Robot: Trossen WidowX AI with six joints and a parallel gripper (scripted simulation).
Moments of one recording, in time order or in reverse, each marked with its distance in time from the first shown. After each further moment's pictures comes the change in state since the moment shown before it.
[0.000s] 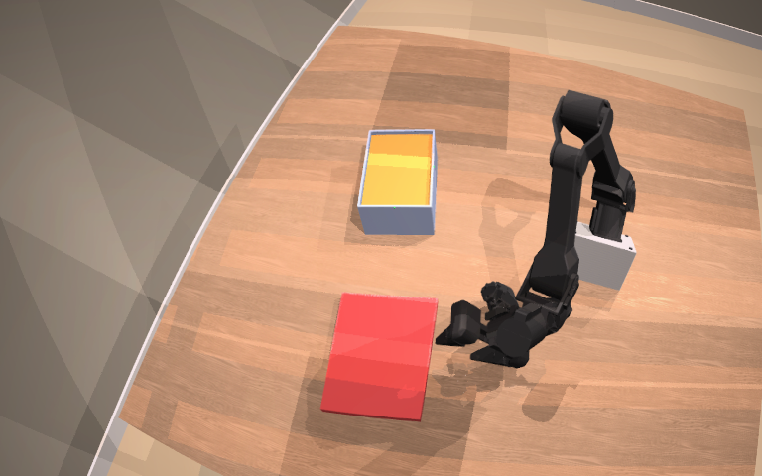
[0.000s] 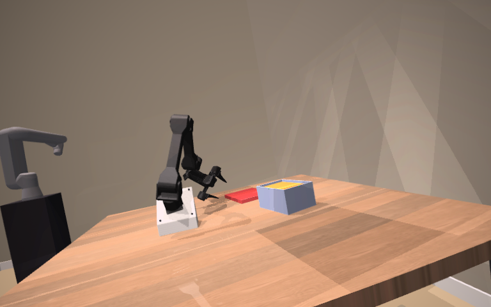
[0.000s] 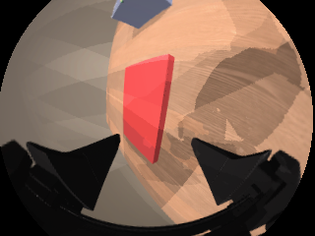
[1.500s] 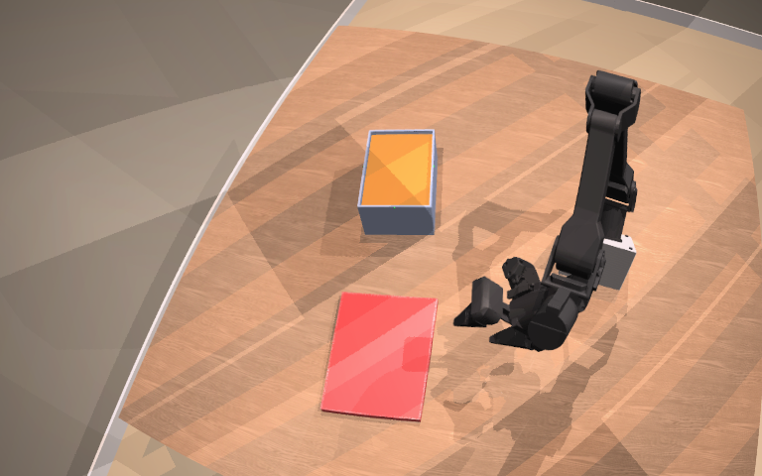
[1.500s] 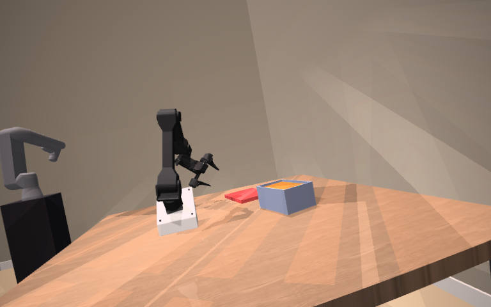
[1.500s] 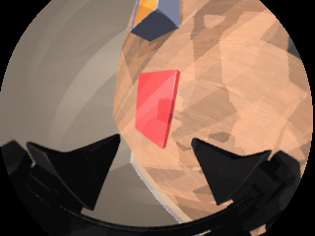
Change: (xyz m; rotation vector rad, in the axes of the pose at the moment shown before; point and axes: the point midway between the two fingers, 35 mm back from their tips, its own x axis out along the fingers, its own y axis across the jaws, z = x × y) arm -0.071 0.036 0.000 -0.012 -0.007 -0.005
